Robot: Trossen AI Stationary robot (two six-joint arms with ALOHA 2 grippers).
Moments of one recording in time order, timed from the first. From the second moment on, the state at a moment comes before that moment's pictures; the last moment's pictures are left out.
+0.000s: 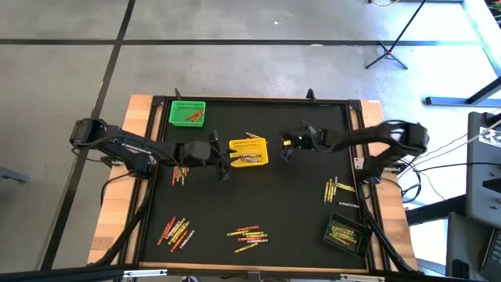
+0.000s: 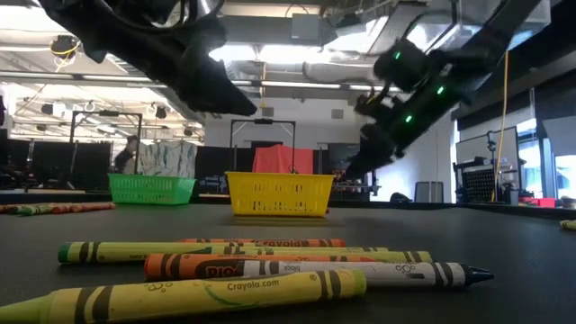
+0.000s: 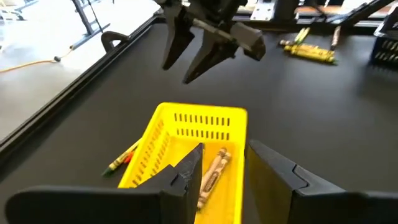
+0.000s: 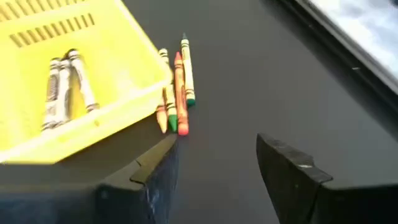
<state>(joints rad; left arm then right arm) -0.02 1.32 0.57 0.32 -0.33 -0.09 -0.29 1.55 0.64 0.23 0.15 0.02</state>
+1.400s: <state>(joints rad) 0.06 1.32 0.56 0.33 -0.24 -0.02 -0.35 1.89 0.73 0.45 0.04 -0.11</state>
